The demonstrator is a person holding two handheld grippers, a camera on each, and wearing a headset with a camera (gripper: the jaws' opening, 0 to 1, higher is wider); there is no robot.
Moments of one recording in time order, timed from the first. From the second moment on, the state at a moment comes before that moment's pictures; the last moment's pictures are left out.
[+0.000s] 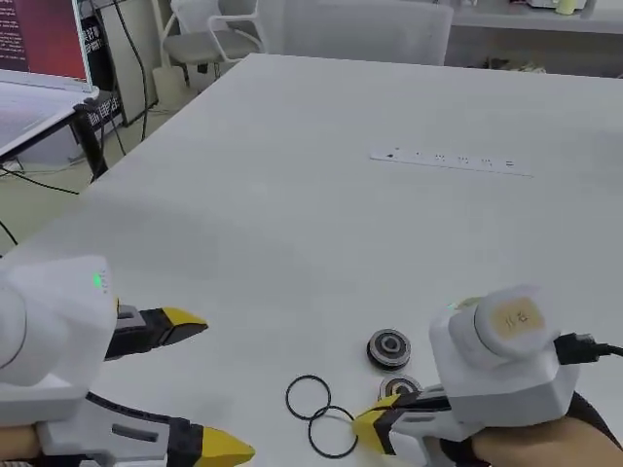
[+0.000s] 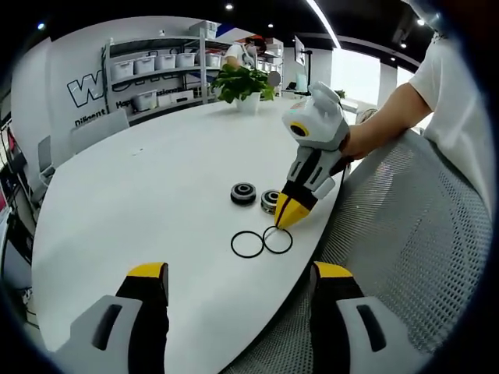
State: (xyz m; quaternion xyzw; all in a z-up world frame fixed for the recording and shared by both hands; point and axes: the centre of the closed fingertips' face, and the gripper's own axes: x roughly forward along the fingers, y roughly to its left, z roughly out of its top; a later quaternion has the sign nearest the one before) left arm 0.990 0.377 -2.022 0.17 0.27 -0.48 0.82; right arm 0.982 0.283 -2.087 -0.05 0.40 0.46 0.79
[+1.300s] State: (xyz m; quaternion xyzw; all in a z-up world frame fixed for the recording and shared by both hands) left arm 0.990 0.377 -2.020 0.17 0.27 -0.47 0.82; right arm 1.016 0.278 -2.046 -0.04 0.32 0.45 0.83
